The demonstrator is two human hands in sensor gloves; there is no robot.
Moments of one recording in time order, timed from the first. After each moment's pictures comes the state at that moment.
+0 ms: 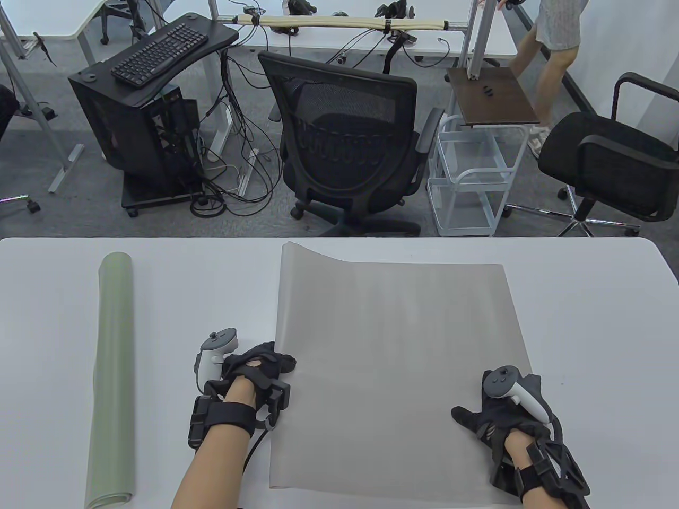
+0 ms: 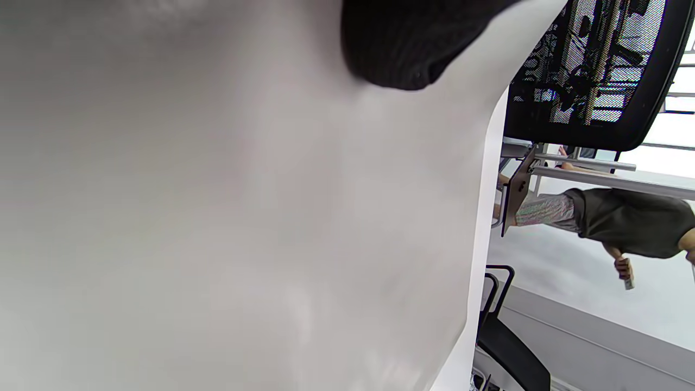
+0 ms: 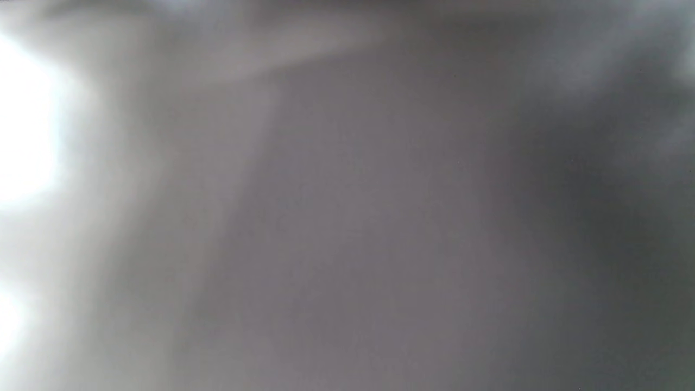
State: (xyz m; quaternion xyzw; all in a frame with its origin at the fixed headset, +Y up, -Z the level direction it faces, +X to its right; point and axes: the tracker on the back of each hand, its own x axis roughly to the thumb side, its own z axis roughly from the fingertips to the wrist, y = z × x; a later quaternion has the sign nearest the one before) left_hand -0.210 -0.799 -0.416 -0.33 0.14 0.65 0.67; right_hand 0.282 -0.816 -0.344 -0.16 0.36 0.90 0.17
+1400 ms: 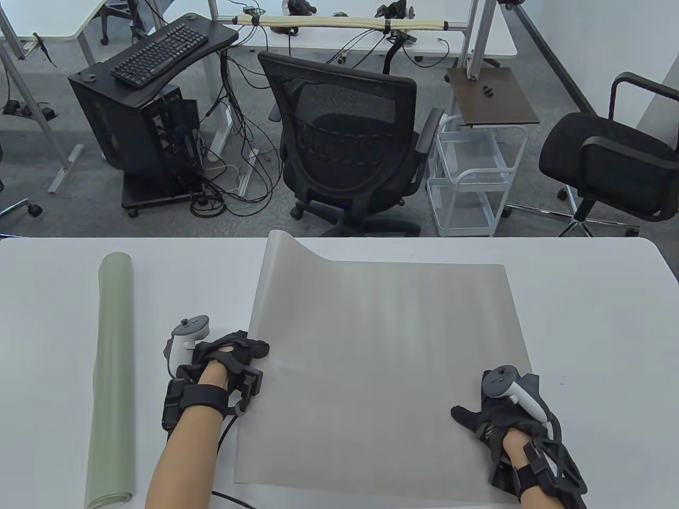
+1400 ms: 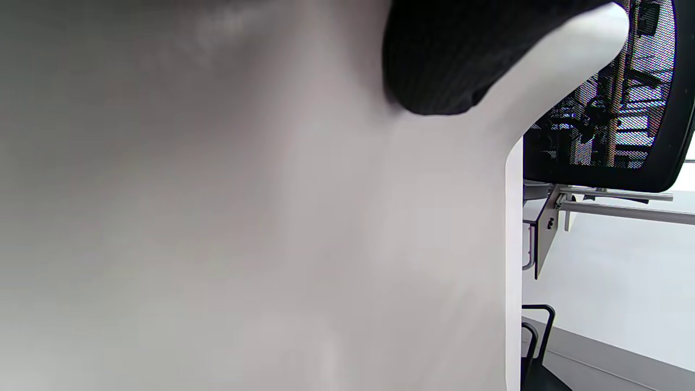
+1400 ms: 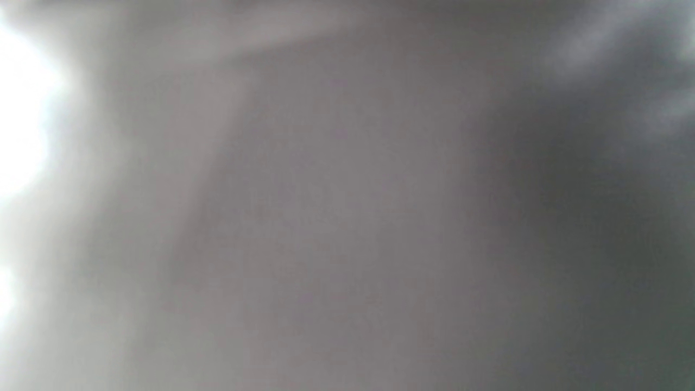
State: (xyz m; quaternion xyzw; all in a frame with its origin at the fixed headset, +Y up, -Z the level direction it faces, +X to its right) left_hand -0.267 -0.792 -0.440 -0.31 0.19 0.61 0.71; right_hand 0.280 -0.817 -0.346 -0.16 0.36 0.90 0.17
